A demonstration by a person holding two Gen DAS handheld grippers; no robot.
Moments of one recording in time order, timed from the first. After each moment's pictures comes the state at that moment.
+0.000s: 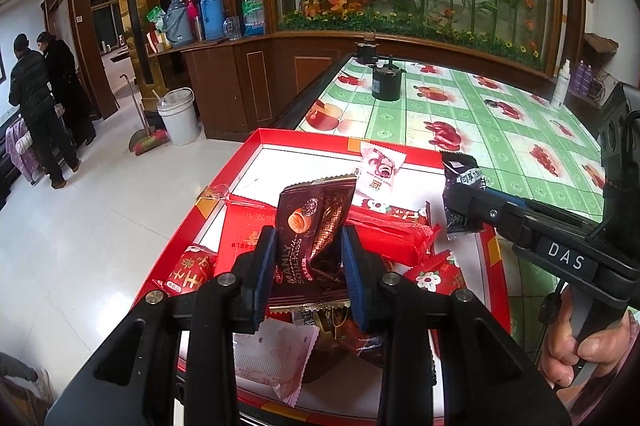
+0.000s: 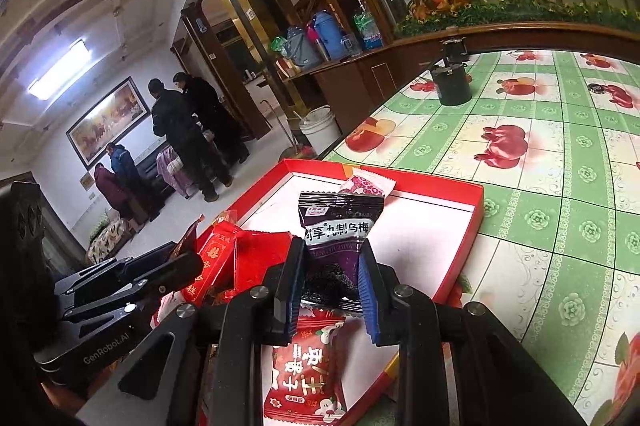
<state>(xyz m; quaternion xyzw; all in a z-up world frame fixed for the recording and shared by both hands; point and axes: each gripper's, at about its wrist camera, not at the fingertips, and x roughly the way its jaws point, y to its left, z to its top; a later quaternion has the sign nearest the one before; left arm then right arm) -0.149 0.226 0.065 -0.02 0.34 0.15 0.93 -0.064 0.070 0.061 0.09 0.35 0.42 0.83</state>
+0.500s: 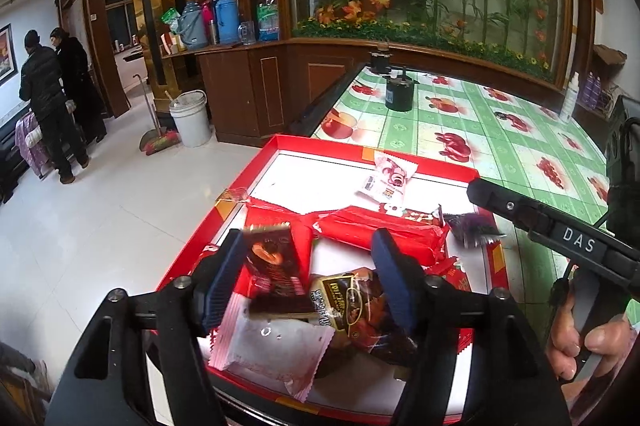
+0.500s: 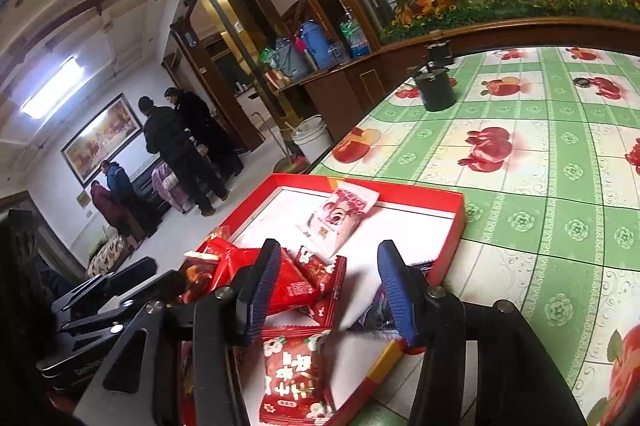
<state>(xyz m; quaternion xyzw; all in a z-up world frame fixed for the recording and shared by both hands) -0.160 0.232 0.072 -0.04 0.32 0.17 0.93 -0.053 0.055 0.061 0.12 0.35 0.39 0.84</state>
